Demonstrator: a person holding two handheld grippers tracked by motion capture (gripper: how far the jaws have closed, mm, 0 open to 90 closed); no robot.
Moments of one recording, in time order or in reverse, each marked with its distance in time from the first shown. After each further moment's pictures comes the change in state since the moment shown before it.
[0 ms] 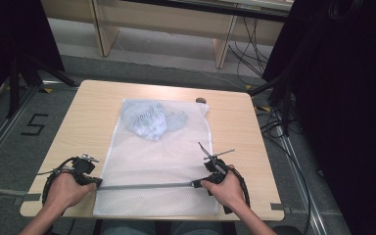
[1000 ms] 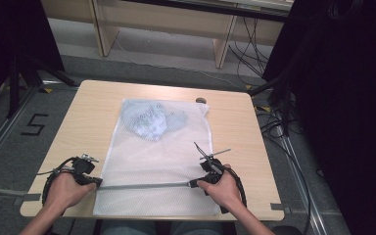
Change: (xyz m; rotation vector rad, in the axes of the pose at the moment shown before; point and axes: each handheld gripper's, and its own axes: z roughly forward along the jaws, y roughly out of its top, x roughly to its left) left arm 0.000 0.000 0.000 0.003 -0.002 -0.006; right arm 0.008 0.003 0.005 -0.022 -0.022 -0.042
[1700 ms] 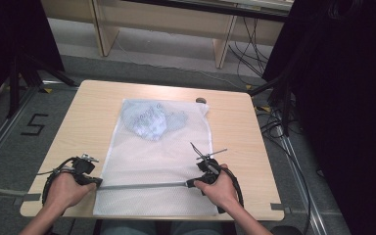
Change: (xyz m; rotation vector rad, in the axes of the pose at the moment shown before) left arm 0.000 0.000 0.000 -0.003 0.002 0.006; right arm 0.009 0.002 0.003 0.011 0.018 -0.003
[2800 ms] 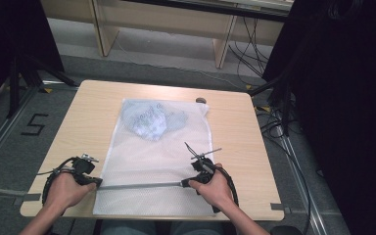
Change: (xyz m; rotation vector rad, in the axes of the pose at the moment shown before) left arm 0.000 0.000 0.000 0.000 -0.004 0.002; right arm 0.011 0.006 0.008 -0.004 0.010 -0.018
